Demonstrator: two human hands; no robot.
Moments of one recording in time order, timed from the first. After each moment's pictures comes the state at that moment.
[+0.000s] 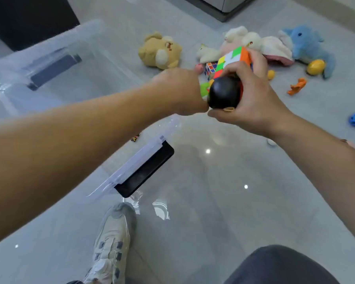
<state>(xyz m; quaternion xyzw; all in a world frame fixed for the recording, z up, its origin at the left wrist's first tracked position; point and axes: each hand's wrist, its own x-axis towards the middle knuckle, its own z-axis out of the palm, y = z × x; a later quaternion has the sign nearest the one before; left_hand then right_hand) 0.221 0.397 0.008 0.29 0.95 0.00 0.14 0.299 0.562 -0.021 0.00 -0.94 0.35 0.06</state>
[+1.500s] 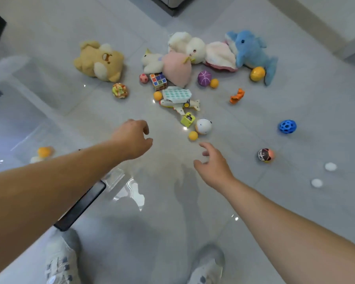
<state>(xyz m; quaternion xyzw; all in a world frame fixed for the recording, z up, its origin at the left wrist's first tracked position) 0.191 0.495 -0.014 0.15 0.93 0.12 0.32 0.343 0.690 -0.047 -0.33 -0.81 0.43 -0.21</state>
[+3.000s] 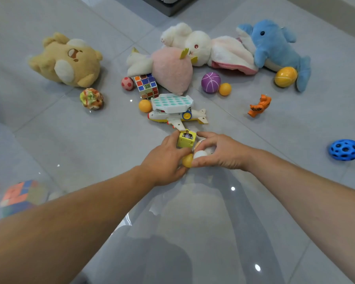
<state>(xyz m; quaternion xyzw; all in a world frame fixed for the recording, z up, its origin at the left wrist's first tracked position) 0.178 0.607 -0.272 0.40 0.89 0.17 0.16 0.221 0.804 -0.210 -0.07 -0.83 0.47 -0.29</state>
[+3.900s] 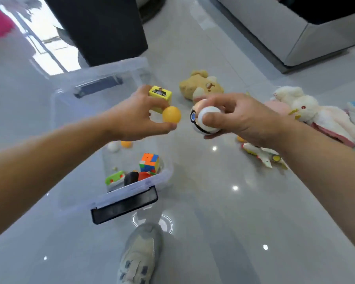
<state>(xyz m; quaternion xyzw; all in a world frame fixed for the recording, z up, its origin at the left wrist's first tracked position) 0.168 0.338 0.015 0.09 0.96 0.21 0.14 0.148 0.595 0.007 0.18 -0.71 0.61 -0.29</state>
